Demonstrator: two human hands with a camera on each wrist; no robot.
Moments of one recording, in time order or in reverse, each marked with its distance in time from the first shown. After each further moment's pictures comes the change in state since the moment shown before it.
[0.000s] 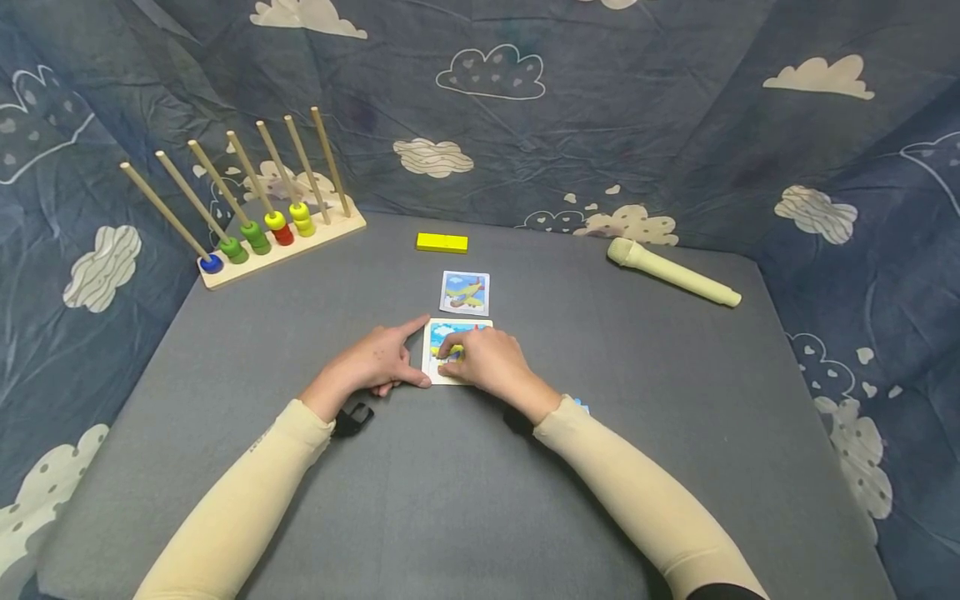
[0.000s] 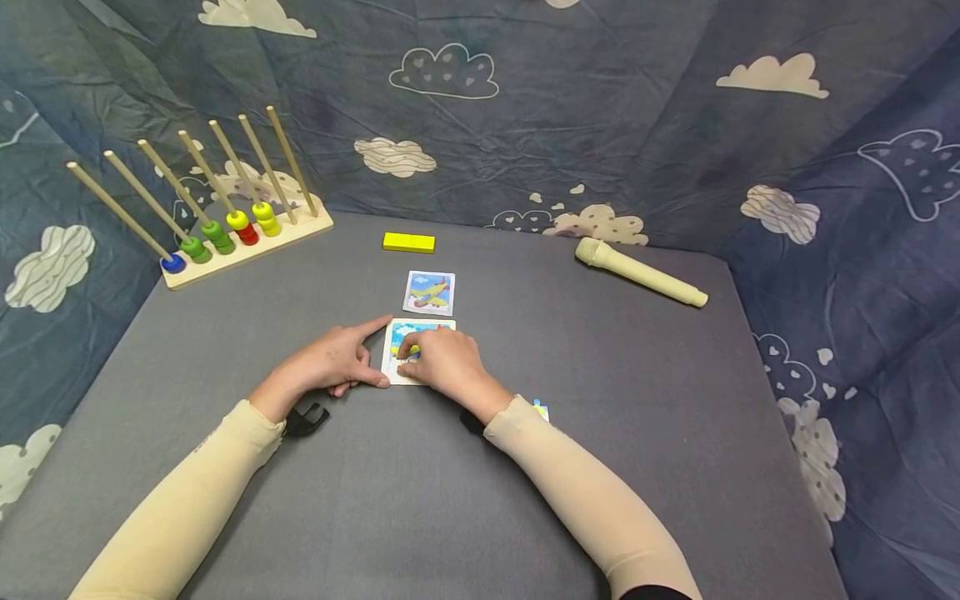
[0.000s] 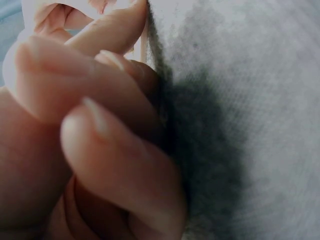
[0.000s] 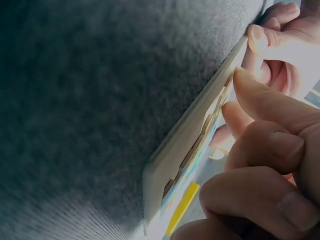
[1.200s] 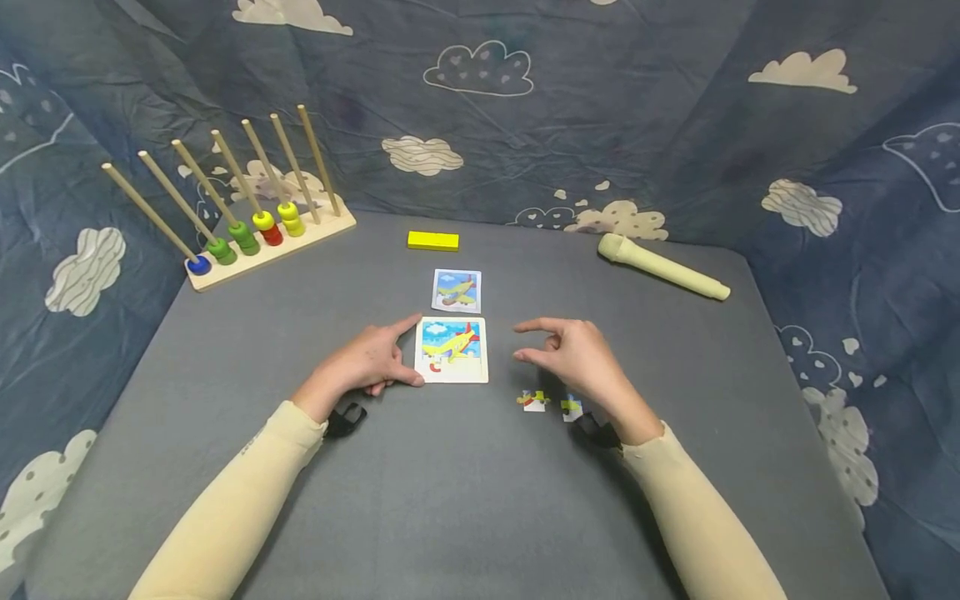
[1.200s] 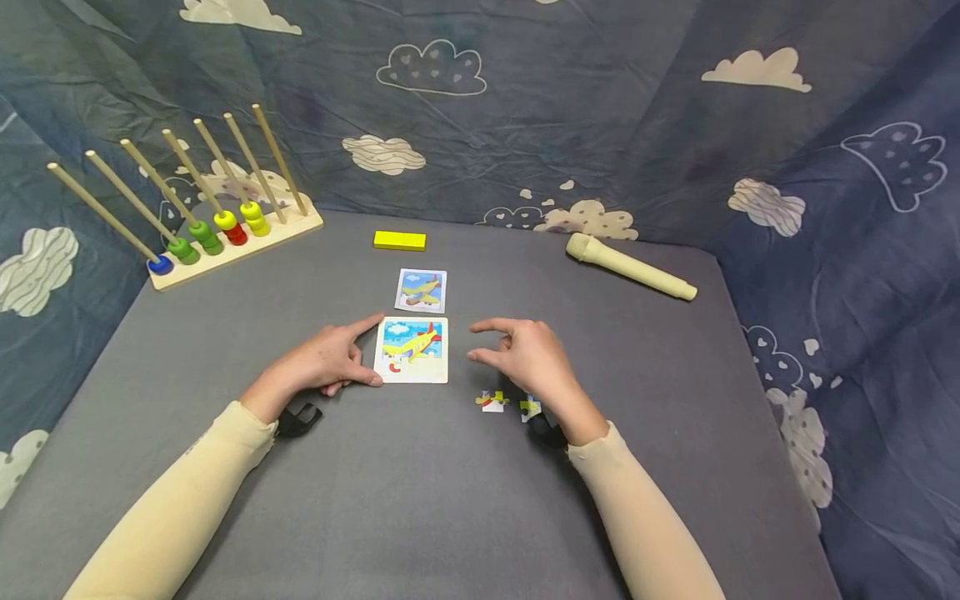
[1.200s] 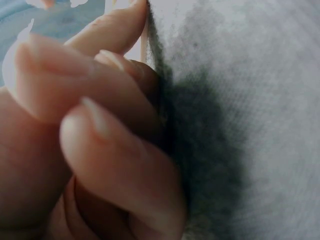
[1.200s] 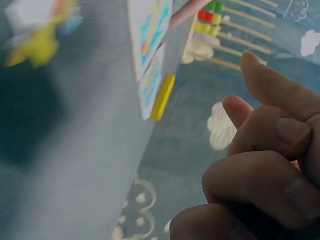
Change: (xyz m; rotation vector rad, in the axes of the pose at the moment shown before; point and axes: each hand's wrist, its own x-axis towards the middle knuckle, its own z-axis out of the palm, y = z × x) left_hand 0.000 0.003 0.002 -0.016 -0.013 -0.050; right_hand -0.078 0.070 -0.068 0.338 0.087 0.193
